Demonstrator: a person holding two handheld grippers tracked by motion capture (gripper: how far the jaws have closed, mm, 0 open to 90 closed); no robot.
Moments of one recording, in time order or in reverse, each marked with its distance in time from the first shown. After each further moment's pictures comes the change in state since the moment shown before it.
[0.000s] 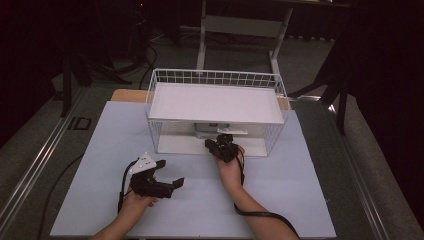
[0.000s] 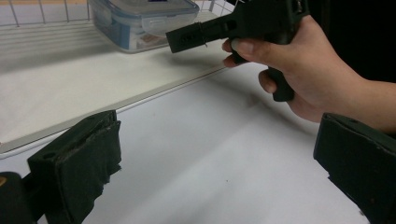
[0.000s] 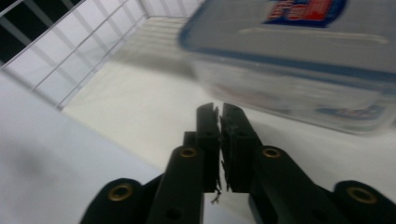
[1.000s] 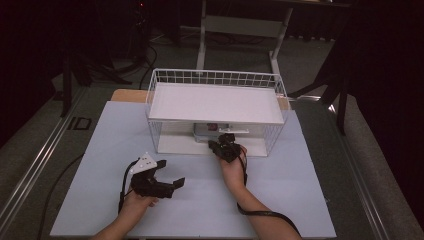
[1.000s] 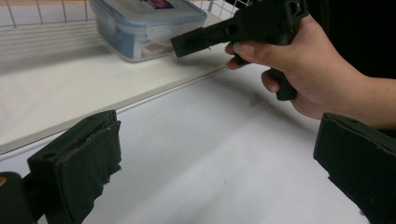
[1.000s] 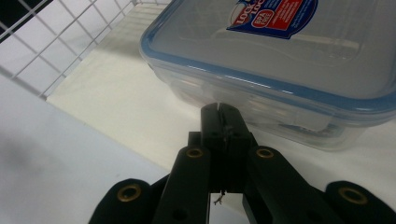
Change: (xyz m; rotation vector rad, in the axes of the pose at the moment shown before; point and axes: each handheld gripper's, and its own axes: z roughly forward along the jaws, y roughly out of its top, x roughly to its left) left arm 0.000 0.001 0.001 -0.002 -0.001 -0.005; right arm -0.009 0.001 0.000 0.049 -0.029 0.005
